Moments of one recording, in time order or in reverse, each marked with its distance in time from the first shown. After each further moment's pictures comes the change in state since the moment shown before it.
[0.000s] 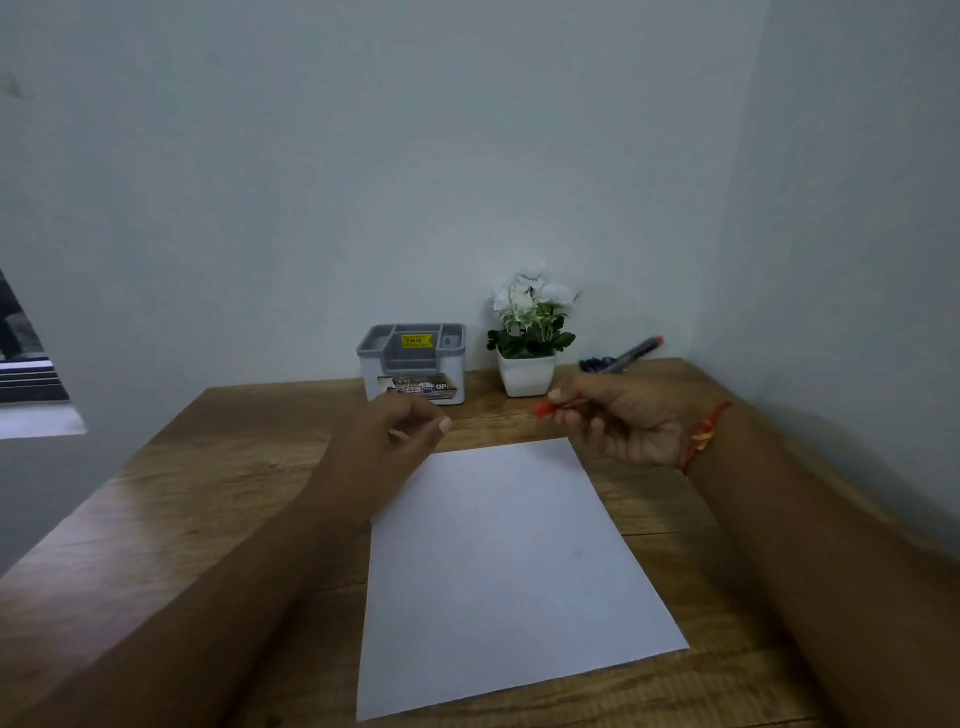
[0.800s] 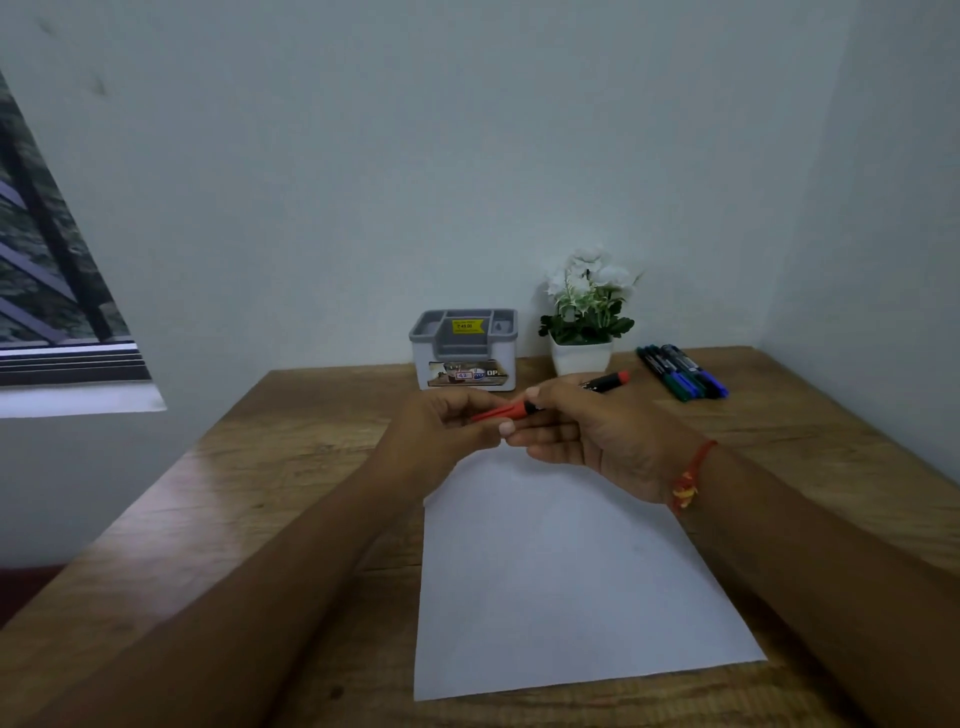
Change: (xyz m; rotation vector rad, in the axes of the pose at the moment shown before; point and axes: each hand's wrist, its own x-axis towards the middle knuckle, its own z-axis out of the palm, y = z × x) left_hand 0.000 0.009 0.001 -0.509 -0.102 -0.193; right_hand 0.018 0.038 0.067 -0.150 -0.012 -0.324
